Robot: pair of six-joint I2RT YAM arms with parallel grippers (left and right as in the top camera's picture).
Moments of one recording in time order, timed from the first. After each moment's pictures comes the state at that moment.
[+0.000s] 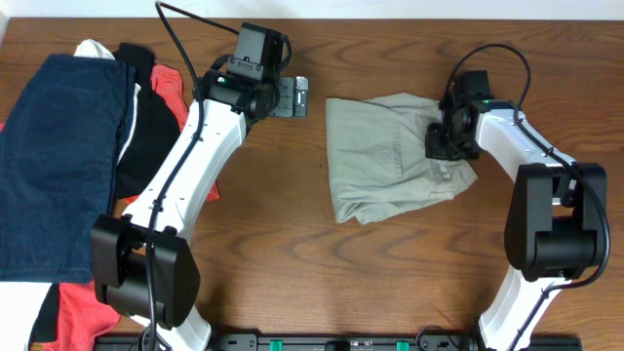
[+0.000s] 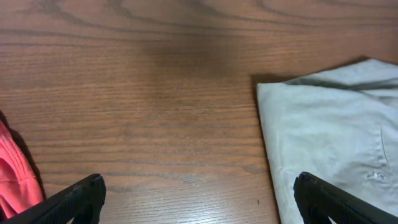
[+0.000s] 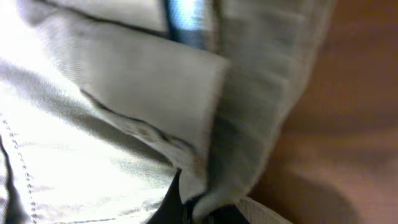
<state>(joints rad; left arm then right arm) -0.31 1.80 1.57 -0.74 -0.01 -0.22 0.05 2.02 1.33 -0.64 -0.09 0.18</state>
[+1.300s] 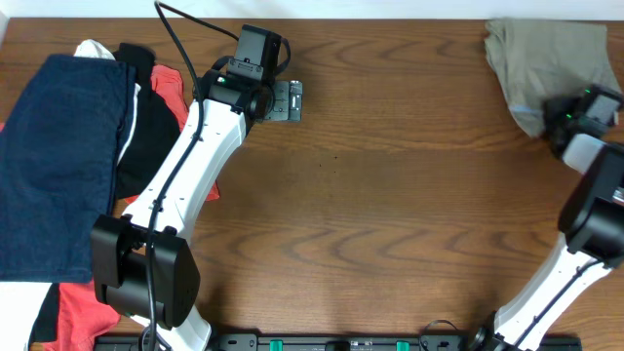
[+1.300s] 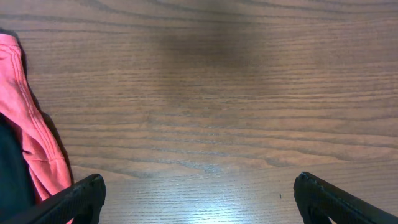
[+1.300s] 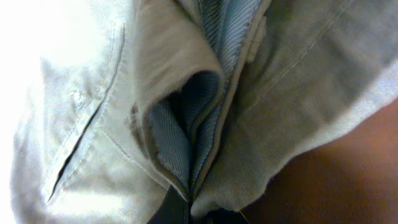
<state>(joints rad) -0.31 1.80 1.57 -0.79 -0.09 -0.22 -0.44 2.25 1.34 0.23 -0.08 1.00</state>
